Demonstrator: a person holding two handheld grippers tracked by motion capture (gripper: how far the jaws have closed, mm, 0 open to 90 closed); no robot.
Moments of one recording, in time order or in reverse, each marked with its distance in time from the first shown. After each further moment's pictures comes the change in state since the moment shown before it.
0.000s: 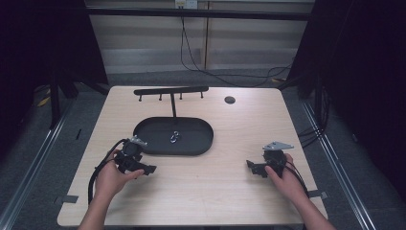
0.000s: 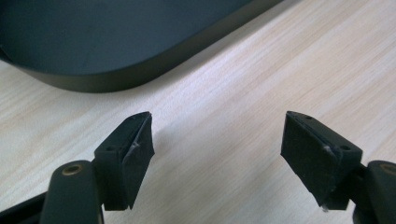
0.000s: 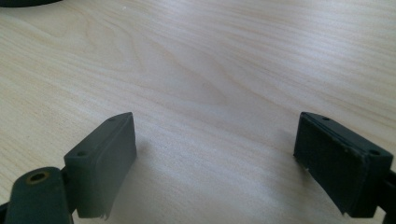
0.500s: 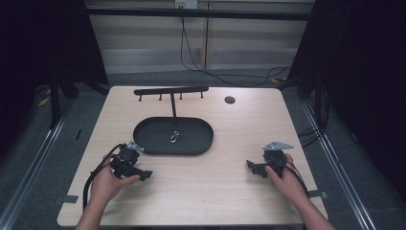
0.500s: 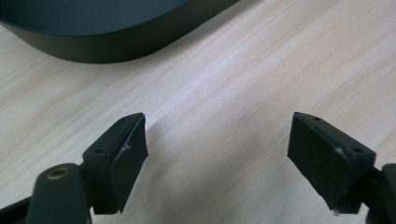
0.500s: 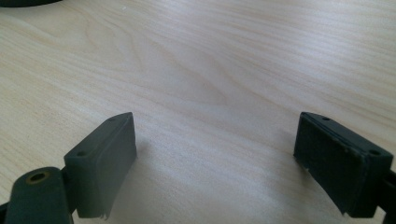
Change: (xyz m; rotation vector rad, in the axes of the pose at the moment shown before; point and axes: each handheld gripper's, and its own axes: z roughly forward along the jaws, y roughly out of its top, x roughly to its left) left arm 0.003 -0.017 0.002 0.011 0.022 0.024; right arm 0.000 0.000 0.000 0.000 0.000 -0.001
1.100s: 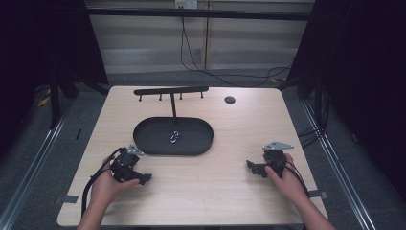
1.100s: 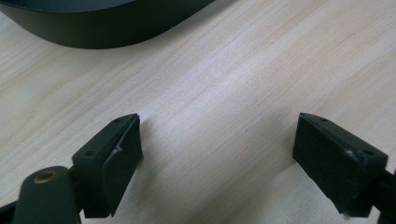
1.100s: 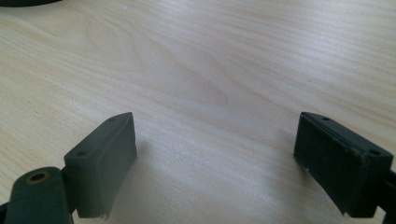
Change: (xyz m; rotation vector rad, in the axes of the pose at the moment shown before) left arm -0.002 -0.011 0.006 -0.013 0.040 0.030; right arm 0.000 0.000 0.000 0.000 0.002 -0.001
